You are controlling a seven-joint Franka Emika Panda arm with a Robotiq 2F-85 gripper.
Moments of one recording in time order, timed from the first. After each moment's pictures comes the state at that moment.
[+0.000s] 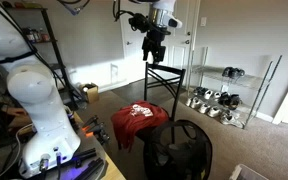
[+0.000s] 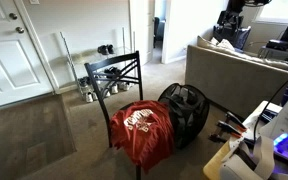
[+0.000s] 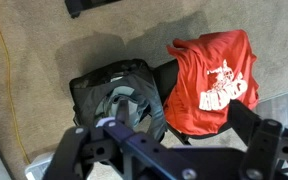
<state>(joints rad) -0.12 -0.26 -0.30 -2.18 0.09 1.76 -0.13</state>
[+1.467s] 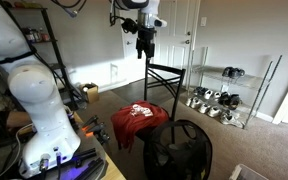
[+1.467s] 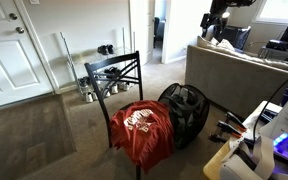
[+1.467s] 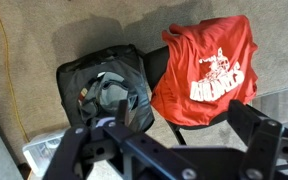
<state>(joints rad) -0.08 -0.28 -0.11 -2.25 0.09 1.90 0.06</state>
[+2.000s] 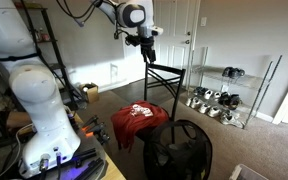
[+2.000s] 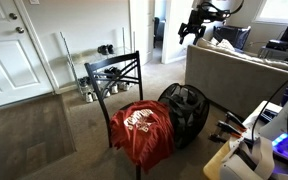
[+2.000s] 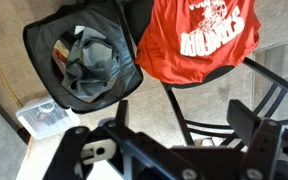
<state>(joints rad) -0.04 -0.13 0.00 -2.27 0.09 2.30 0.25</state>
